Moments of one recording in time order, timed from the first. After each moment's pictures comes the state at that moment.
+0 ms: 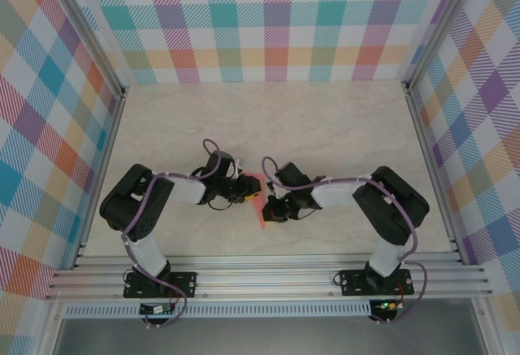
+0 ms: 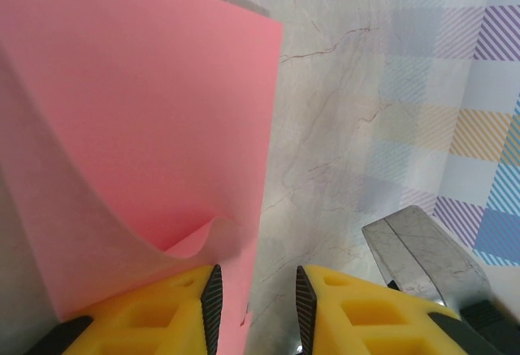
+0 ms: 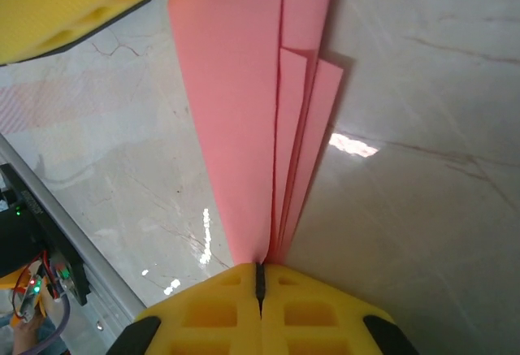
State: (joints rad) left arm -0.52 1.76 0.71 0.24 0.60 -0.94; right arm 0.79 1.75 0.80 -0.13 -0.58 0.74
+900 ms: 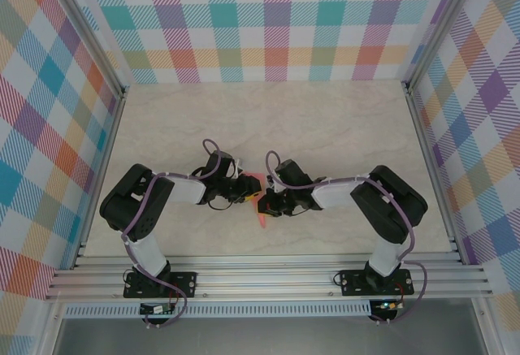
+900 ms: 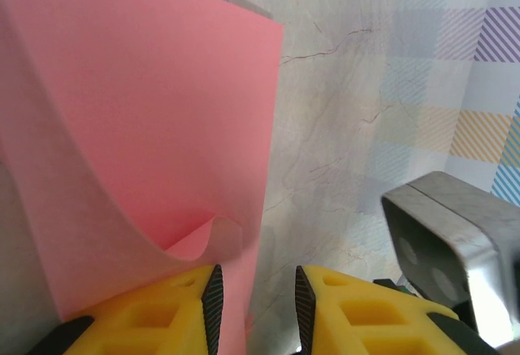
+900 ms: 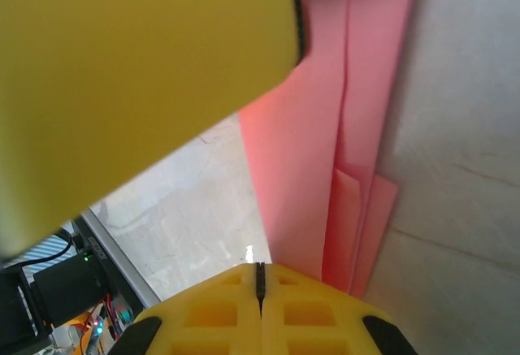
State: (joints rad) left arm -0.52 1.77 0.71 0.23 0.60 -0.94; right arm 0.78 1.77 0.77 0.07 -0.58 0.92
